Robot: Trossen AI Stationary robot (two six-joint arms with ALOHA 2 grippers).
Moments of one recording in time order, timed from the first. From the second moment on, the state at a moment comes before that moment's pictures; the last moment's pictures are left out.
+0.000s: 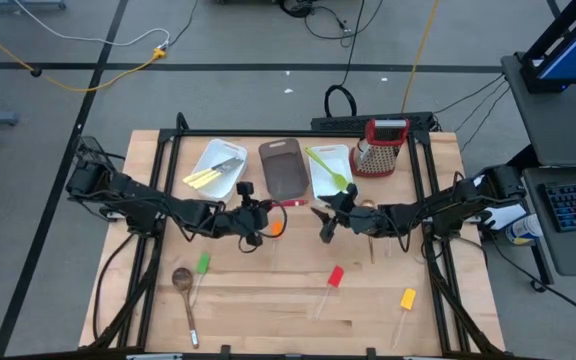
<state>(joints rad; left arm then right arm) -0.20 1.47 0.79 0.00 -0.67 0.27 0.15 1.47 0.57 0.53 0.65 0.30</state>
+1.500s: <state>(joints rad) -0.14 1.47 0.79 0.35 -0.78 0.16 -0.03 1.86 0.79 1.37 0.36 0.27</state>
